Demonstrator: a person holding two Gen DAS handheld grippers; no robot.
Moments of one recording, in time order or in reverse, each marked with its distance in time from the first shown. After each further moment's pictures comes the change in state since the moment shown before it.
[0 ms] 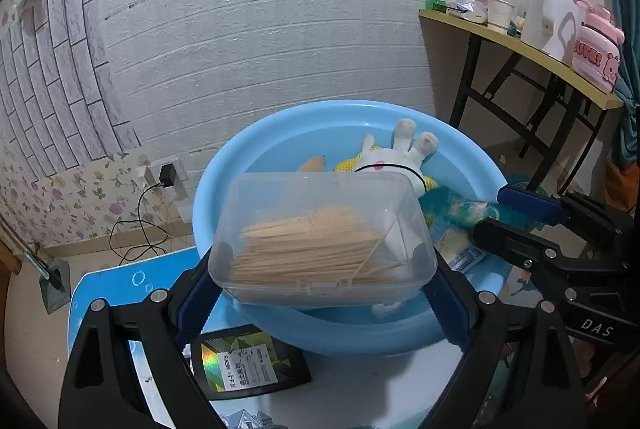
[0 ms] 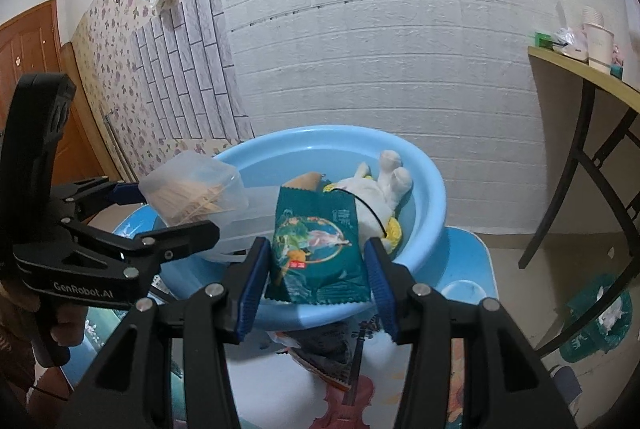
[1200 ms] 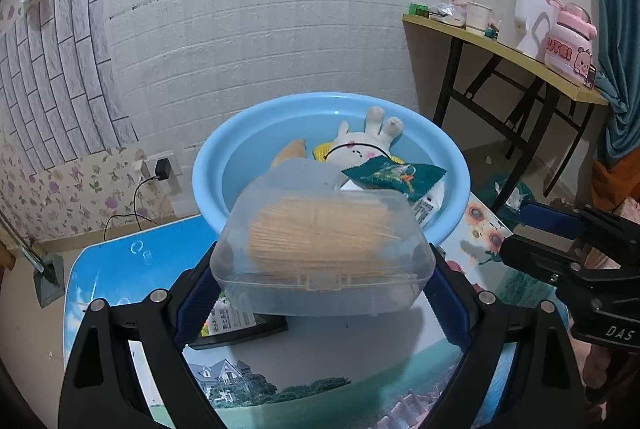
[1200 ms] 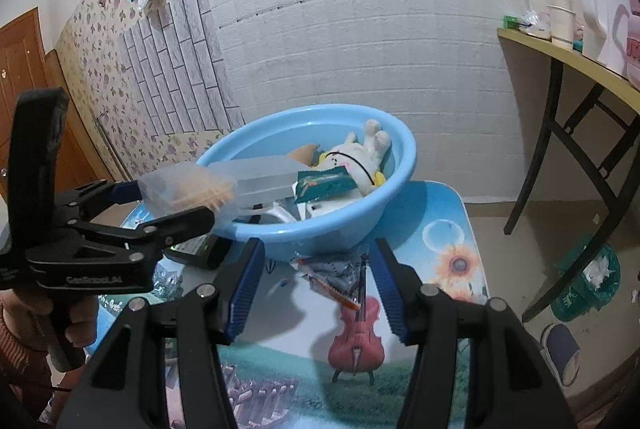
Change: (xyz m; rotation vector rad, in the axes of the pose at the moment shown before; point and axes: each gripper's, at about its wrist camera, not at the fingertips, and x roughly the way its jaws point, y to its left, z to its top) left arm -0.041 -0.013 -0.034 -0.003 -0.019 -0.038; right arm -0.063 0.018 -0.029 0.060 0.054 -0.061
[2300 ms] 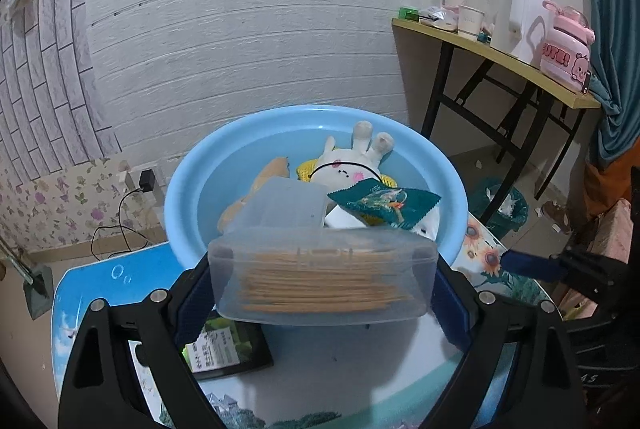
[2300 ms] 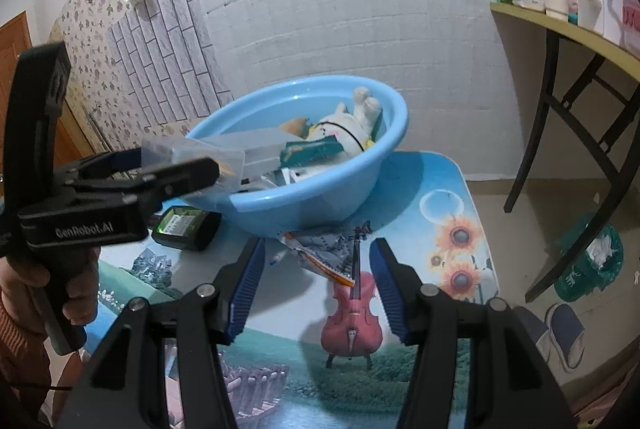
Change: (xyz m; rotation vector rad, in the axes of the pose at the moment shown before) left arm 0.023 -0.006 0.024 0.019 -0.018 -0.040; right arm 0.022 -0.013 -0.016 0.047 0.065 0.001
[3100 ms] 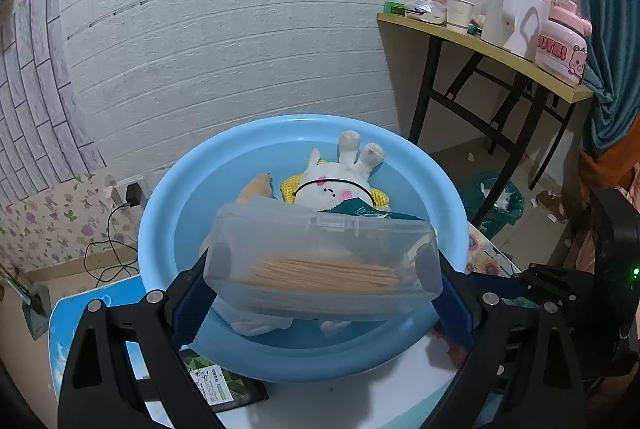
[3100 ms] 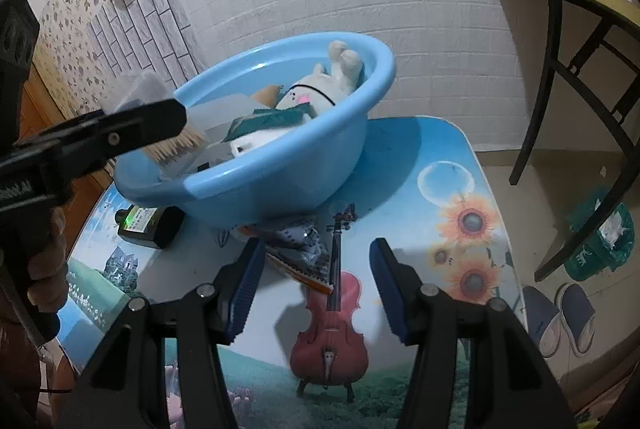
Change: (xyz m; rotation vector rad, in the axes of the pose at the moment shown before) left arm 0.023 -0.008 0.020 0.052 0.014 -0.034; right arm 0.051 -0.023 -0.002 0.050 0.084 0.003
